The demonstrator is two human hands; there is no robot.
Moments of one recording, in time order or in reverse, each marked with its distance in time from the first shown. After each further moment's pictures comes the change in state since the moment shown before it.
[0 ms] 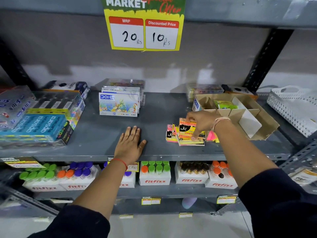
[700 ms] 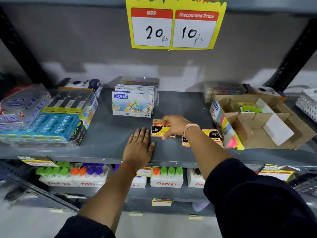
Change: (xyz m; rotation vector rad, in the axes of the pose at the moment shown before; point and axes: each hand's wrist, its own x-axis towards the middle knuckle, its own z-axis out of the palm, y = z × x) left_hand 0.006 -0.017 0.004 0.083 0.053 -0.006; right_hand 0.082 -0.092 0.041 0.249 0.074 -0.168
